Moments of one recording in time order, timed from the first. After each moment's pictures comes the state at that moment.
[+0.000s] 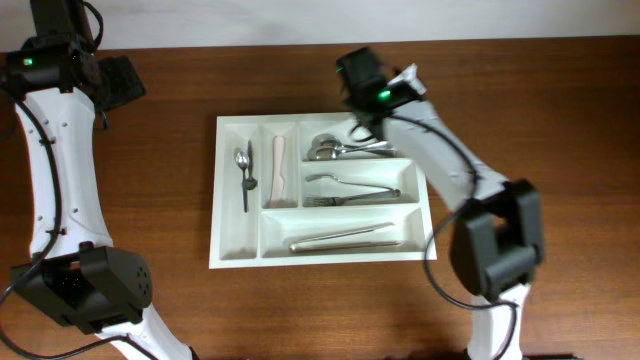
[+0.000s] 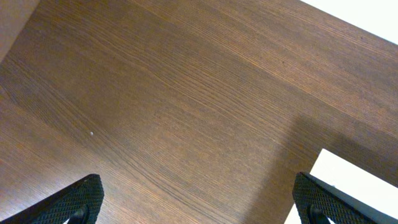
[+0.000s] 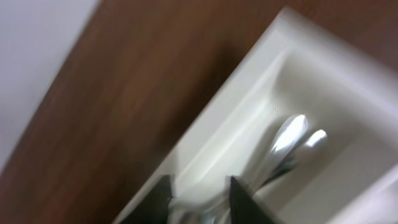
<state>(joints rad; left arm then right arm) 0.19 1.95 2.13 -1.22 -0.22 -0.26 0.39 2.10 1.82 -0.72 0.33 1.30</state>
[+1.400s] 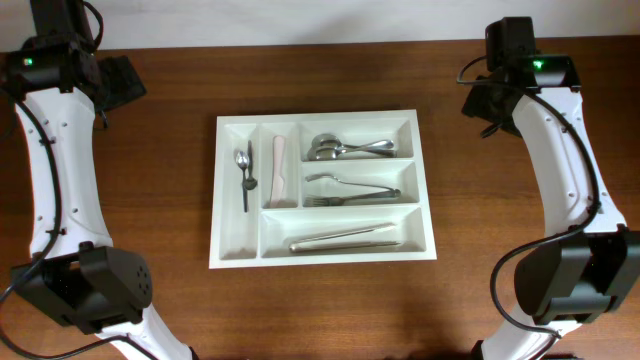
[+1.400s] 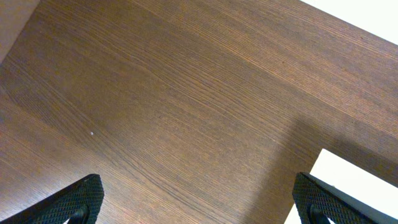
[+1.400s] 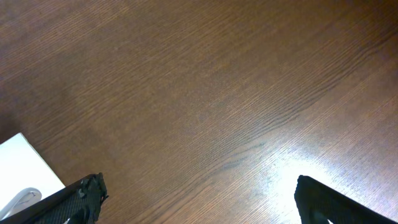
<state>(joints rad) 0.19 1.95 2.13 -1.22 -0.22 -0.26 0.00 1.89 1.84 -1.12 0.38 0.58</state>
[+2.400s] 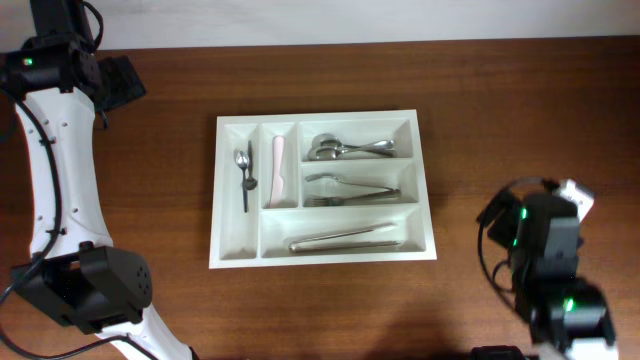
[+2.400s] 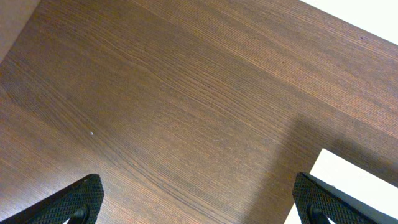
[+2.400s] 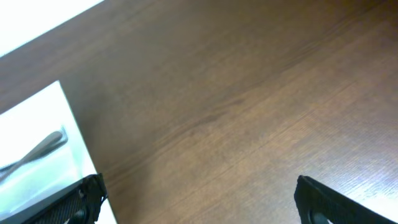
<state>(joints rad) 0.19 1.95 2.13 -1.22 -0.22 -0.26 0.00 0.76 0.73 -0.66 0.33 0.57</state>
